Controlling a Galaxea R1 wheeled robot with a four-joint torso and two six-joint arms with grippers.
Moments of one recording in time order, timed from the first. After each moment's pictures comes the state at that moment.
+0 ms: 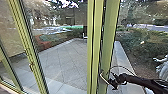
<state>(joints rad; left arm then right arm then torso) 1.57 3.03 -2.72 -0.35 0.10 0.37 -0.47 2.75 -2.27 -0.07 -0.67 1.02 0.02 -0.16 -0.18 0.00</state>
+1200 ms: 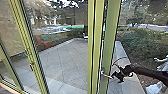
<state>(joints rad) 1.57 3.03 -2.72 -0.35 0.10 0.37 -0.32 2.58 -2.10 -0.03 -0.81 0.99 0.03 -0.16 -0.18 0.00</state>
